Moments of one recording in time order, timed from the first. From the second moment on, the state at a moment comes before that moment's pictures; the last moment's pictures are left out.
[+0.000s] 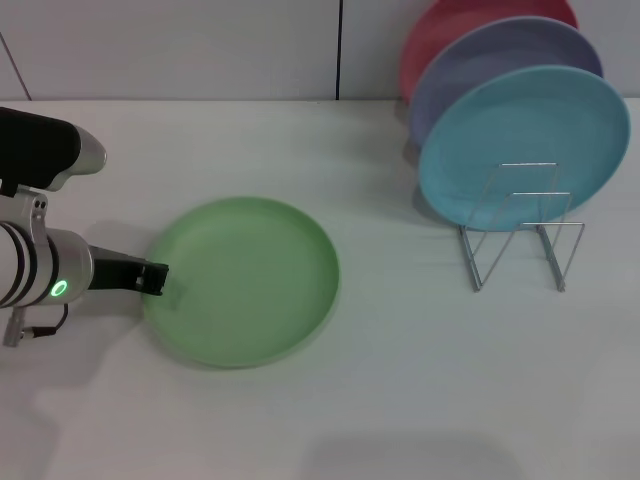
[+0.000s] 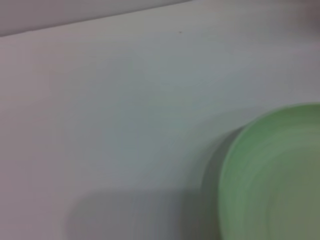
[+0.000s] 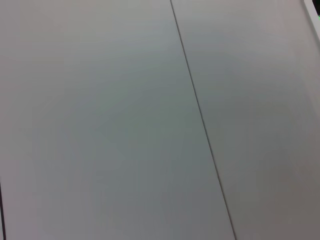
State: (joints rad) left arm -0.35 -2.07 -1.55 -1.27 2.65 -0.91 0.29; right arm 0.24 2.08 -0.14 0.03 -0.69 -1.50 0.29
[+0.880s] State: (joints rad) left arm -0.34 -2.06 -1.56 -1.40 2.55 -0.93 0.39; right arm 0.24 2.08 -0.25 0.02 -0.69 -1.67 0.34
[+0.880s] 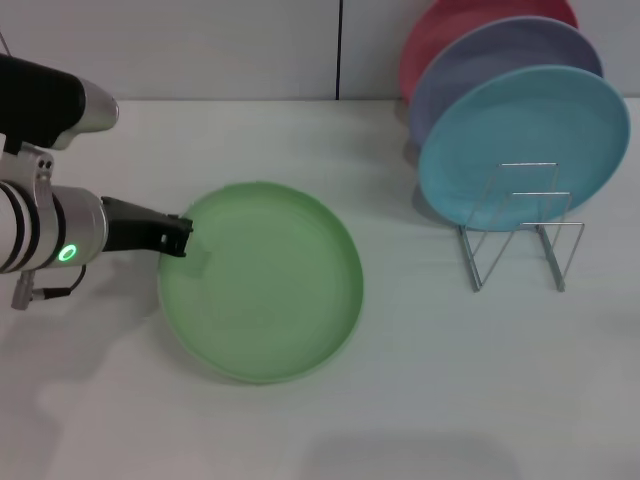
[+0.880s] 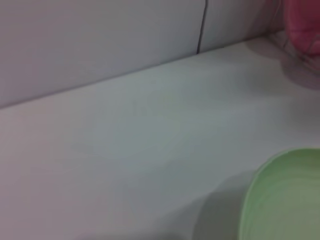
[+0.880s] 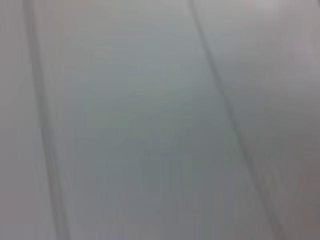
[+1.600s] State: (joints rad) left arm -0.36 -2.06 -1.63 -1.56 2.54 -0.95 0.43; right arm 0.38 2.08 -0.88 -1.27 -1.24 -1.11 1.61
